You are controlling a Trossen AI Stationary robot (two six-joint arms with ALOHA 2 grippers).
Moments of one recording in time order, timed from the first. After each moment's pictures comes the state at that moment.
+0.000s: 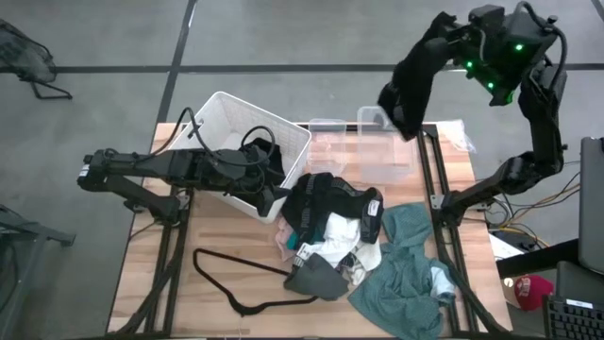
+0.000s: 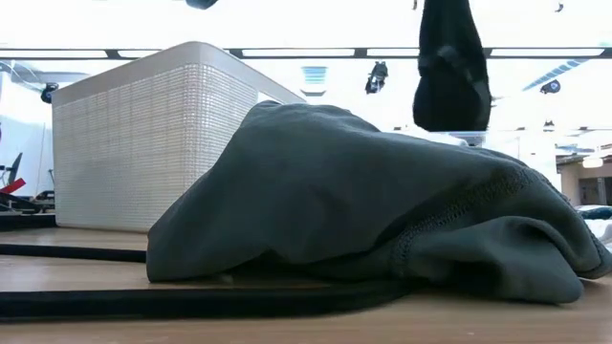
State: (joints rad) left arm -0.10 1.24 1.38 -0.60 -0.23 -0.58; right arm -0.54 1.42 2.36 -1.05 0.61 0.10
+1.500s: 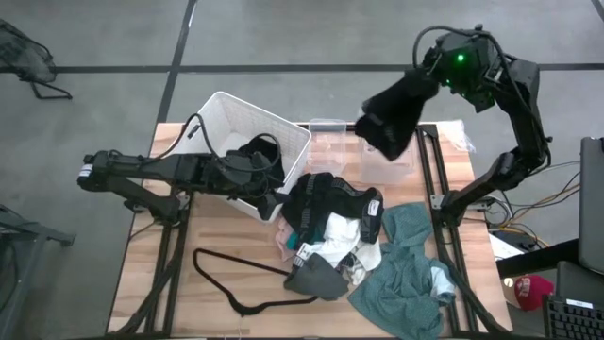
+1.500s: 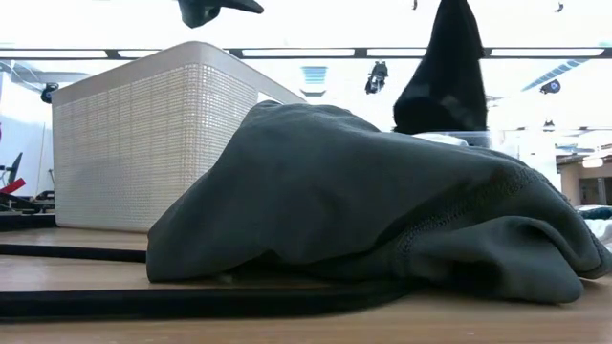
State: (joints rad) left arm -0.10 1.24 1.31 -0.59 -0.20 -0.65; right arm -0.55 1.50 2.35 -1.48 0.73 0.24
